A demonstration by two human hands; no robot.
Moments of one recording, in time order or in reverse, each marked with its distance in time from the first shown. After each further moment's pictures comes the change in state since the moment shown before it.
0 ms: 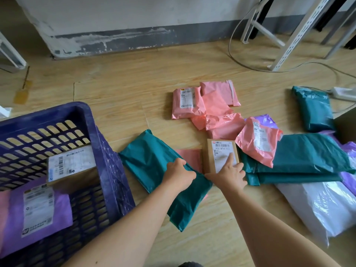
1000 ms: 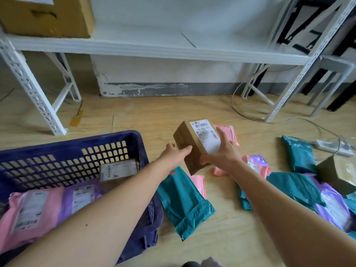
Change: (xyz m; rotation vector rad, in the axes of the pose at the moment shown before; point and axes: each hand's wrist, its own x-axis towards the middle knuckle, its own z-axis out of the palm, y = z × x) left_hand -0.140 0.049 -0.122 -0.317 0.173 0.109; right_hand -0.165 -0.072 -0.166 0.270 0.042 -0.619
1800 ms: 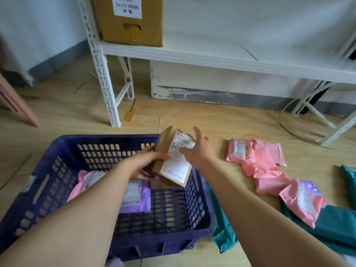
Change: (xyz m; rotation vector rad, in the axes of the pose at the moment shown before) left_hand -0.020 -0.101 -0.195 -0.238 0.026 -0.129; right_hand -0.037 -0.165 0.122 0.014 -0.209 -0.262
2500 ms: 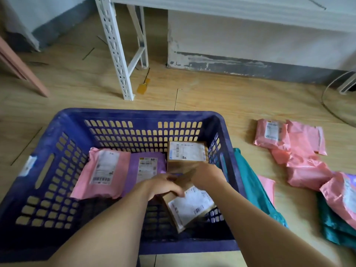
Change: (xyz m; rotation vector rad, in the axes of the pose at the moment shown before) left_hand 0.064 -0.113 0.007 0.179 -0.188 -0.256; right_hand 0.030 0.053 0.114 -0.465 -0.389 0.224
